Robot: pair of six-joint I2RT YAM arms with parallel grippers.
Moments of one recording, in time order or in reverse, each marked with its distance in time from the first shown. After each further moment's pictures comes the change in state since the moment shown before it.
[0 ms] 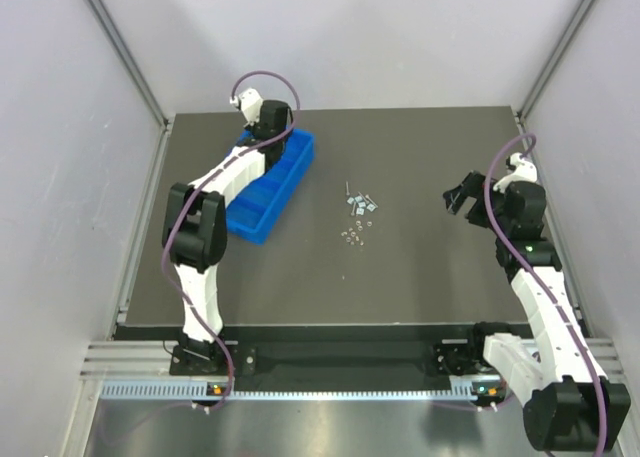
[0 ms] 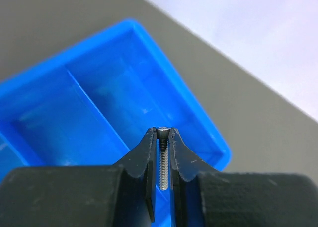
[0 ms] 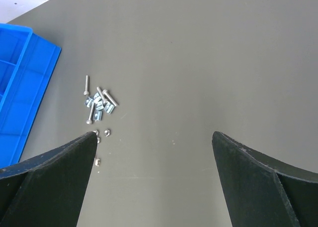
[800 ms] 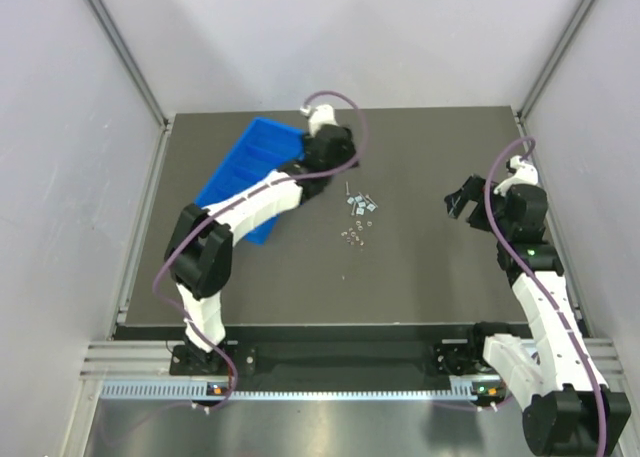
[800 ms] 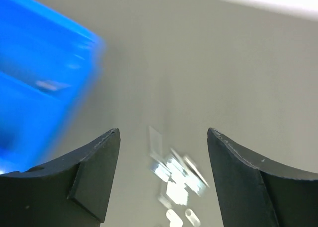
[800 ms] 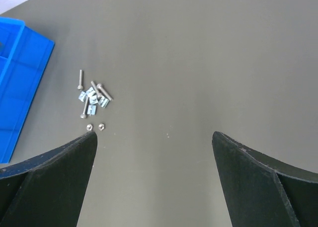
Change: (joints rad) left arm -0.265 -0.136 -0.116 0.006 0.084 0.164; right arm 0.000 -0.034 0.003 -0.054 0.011 -0.026
